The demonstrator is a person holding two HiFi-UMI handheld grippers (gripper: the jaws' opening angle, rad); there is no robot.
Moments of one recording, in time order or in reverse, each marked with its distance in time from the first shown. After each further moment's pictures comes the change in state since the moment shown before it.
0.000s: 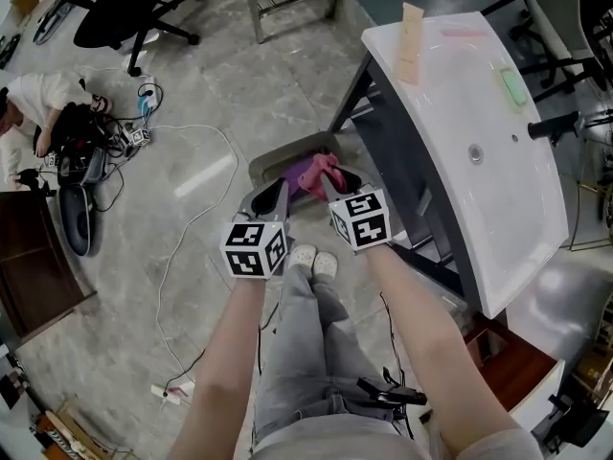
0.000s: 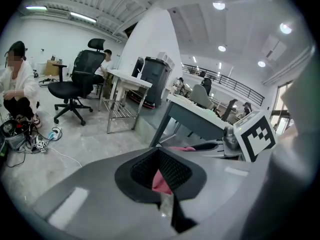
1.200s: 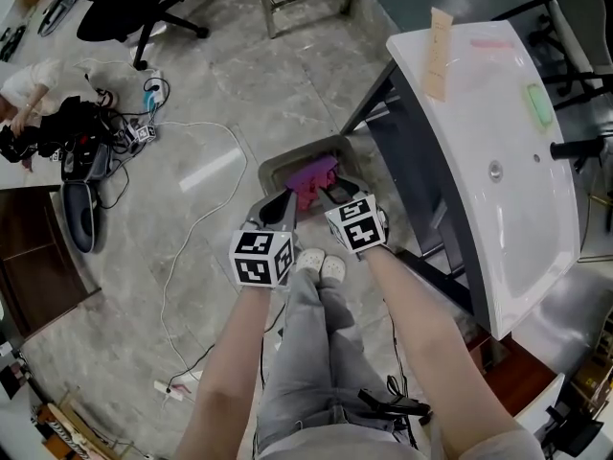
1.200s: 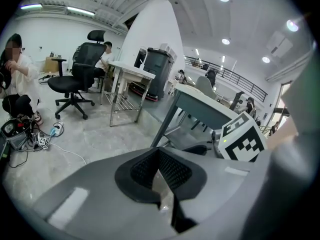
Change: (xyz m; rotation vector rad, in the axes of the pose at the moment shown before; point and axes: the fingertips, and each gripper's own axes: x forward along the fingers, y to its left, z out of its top) left arm 0.023 0.031 -0.021 -0.004 0.088 0.015; right arm 0.067 0.009 -0.041 -0.050 0.163 0.066
